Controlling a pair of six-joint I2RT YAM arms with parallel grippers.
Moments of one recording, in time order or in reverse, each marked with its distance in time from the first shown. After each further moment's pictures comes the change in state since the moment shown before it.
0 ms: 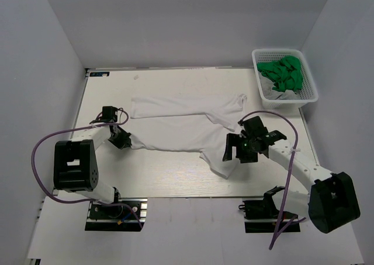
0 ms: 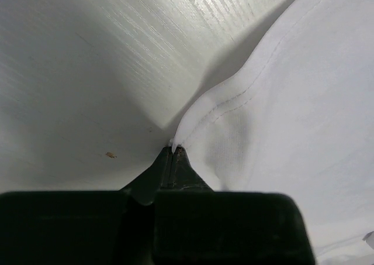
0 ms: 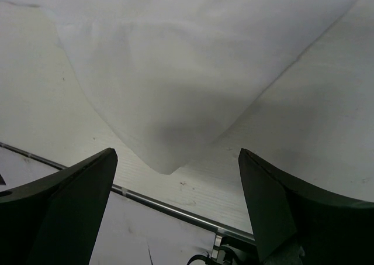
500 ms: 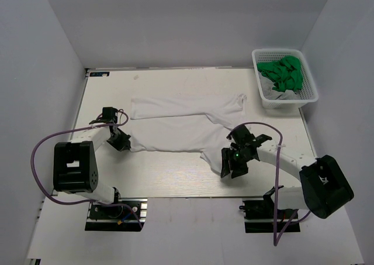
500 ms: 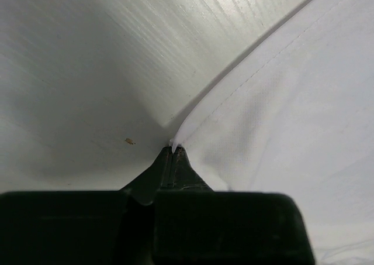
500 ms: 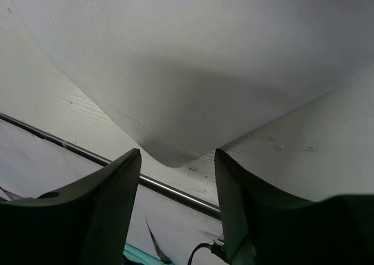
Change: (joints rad) left arm 0.000 -0.018 -0.001 -0.063 -0.020 0.002; right arm 0.127 0.129 -0.071 0.019 -0.100 0.023
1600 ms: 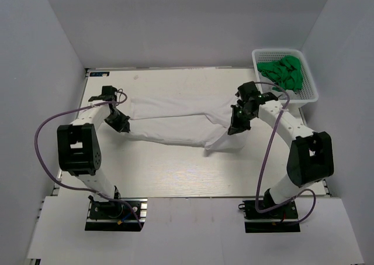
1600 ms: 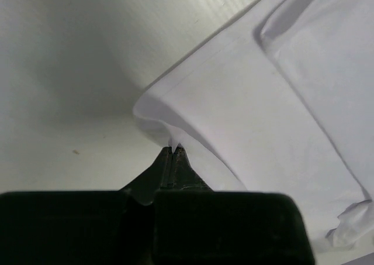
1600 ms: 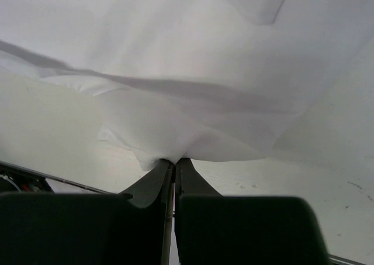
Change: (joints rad) left arm 0.000 0.192 0.382 -0.224 -0.002 -0.006; right arm -0.213 0.287 0.599 -0.214 0.095 -0.040
